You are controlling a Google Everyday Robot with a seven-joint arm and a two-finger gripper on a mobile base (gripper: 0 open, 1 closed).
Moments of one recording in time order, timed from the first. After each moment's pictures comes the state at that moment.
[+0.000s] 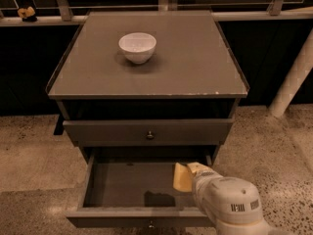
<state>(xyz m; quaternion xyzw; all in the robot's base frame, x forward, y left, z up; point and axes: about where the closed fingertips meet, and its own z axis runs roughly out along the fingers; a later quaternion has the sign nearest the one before) 0.425 -0.134 0.633 -0.72 0.60 -0.24 0.25</state>
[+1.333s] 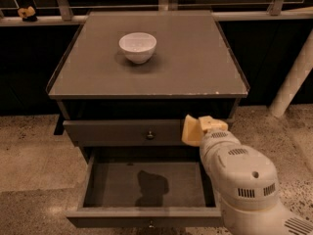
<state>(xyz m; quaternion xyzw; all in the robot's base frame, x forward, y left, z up) 0.479 -0.150 0.777 -0.65 0.58 -0.38 0.31</state>
